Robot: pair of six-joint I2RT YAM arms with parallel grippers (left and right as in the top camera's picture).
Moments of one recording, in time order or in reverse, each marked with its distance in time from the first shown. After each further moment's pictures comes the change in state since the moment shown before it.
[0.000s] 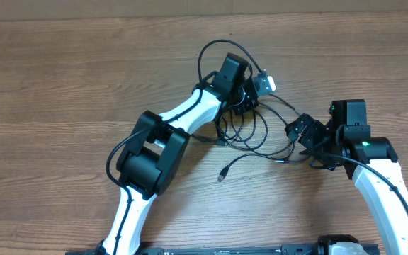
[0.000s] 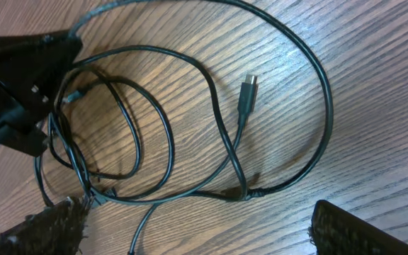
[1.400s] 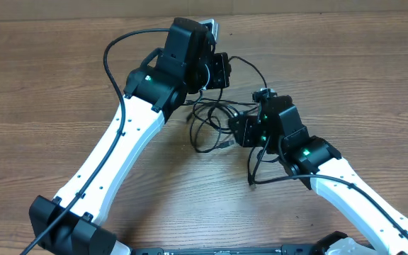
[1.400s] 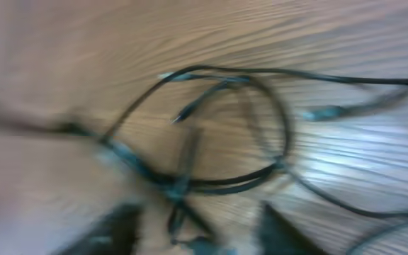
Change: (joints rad) left arm 0.101 -0.629 0.000 -0.520 -0.028 -1.192; right arm 0.480 0.092 0.000 0.452 0.078 -0.112
